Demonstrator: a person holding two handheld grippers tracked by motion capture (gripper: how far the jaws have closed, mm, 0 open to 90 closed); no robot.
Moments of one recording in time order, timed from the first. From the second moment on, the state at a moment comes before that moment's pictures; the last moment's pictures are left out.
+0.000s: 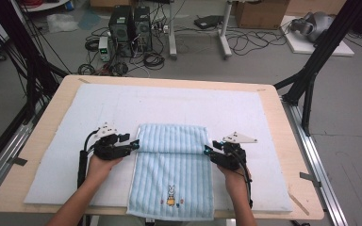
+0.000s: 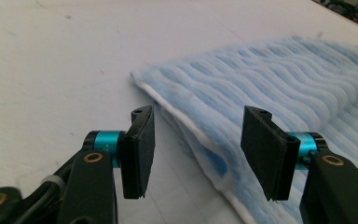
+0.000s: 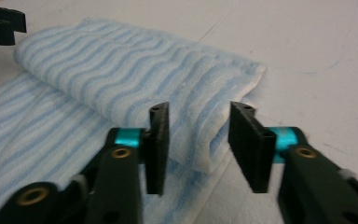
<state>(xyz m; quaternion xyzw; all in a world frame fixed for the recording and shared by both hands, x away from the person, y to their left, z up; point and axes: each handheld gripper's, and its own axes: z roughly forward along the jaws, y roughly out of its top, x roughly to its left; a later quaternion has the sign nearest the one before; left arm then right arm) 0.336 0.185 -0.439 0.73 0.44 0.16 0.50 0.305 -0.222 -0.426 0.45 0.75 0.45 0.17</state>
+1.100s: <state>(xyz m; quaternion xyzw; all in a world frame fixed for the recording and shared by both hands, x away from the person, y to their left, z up) 0.408 0.155 -0.449 0.76 0.45 0.13 0.45 0.321 -0.230 -0.426 0.48 0.74 0.42 0.19</state>
